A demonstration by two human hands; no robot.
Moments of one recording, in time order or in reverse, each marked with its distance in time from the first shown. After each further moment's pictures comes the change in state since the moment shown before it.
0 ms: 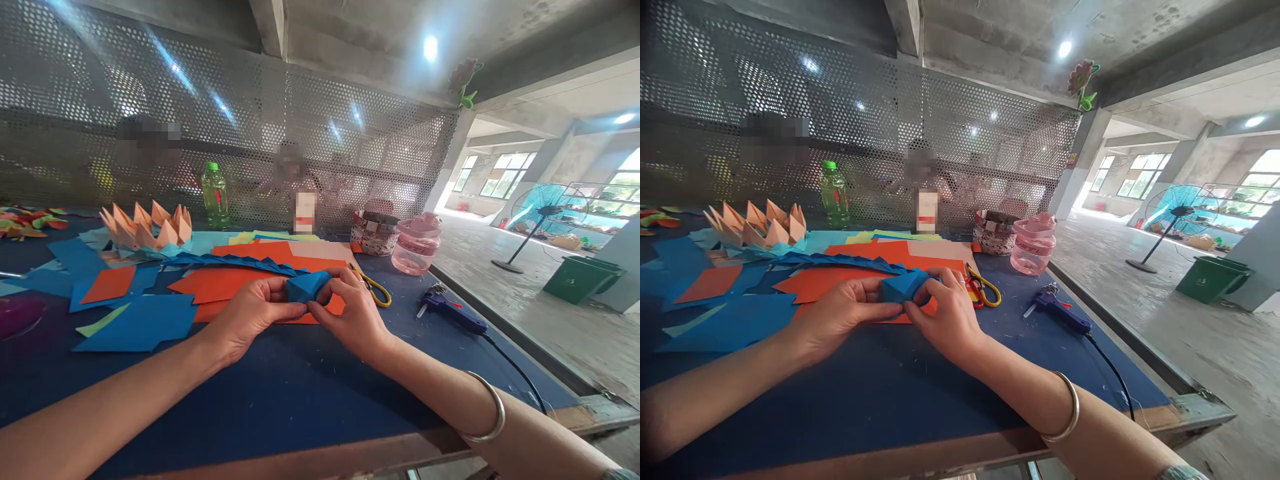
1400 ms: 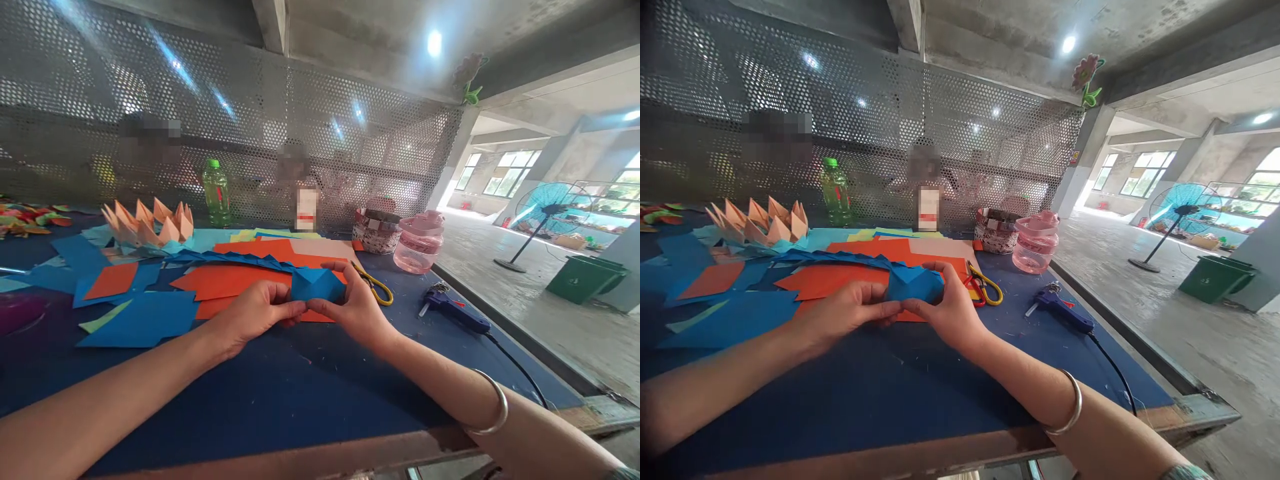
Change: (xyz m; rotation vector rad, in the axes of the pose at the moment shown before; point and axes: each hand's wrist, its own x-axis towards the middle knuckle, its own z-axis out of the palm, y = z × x) left_hand 0.001 0.002 -0.002 0.269 -0.015 -0.040; right_hand 0.001 0.007 0.003 0.442 -0.119 0.356
